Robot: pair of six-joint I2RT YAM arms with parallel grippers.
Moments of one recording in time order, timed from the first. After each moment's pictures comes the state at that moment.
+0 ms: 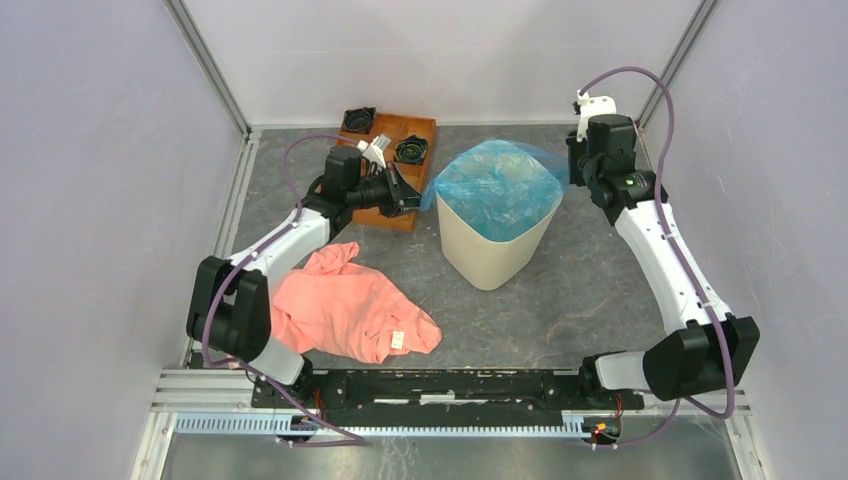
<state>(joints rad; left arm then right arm) -0.37 1.55 1.08 0.02 0.68 -0.82 0.17 1.33 1.32 -0.50 0.26 -0.04</state>
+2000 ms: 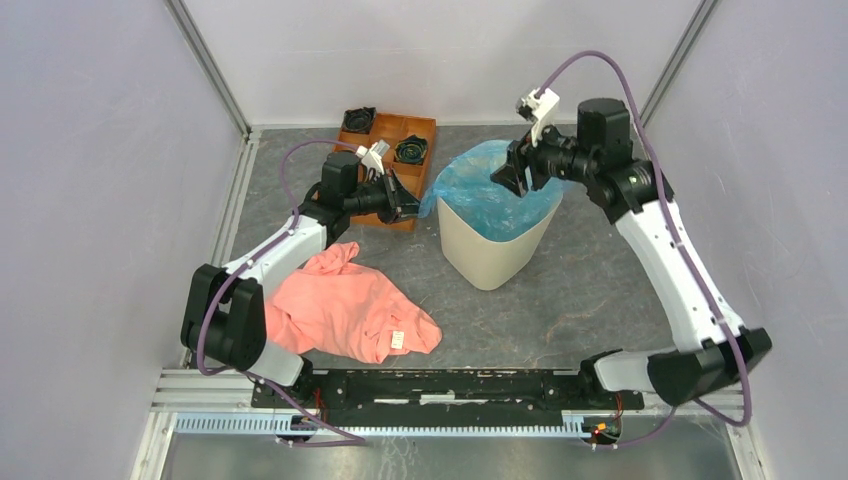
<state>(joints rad) -0.37 1.50 1.02 0.03 0.71 -0.82 0.33 1.31 1.51 -0.64 -0.55 -0.21</state>
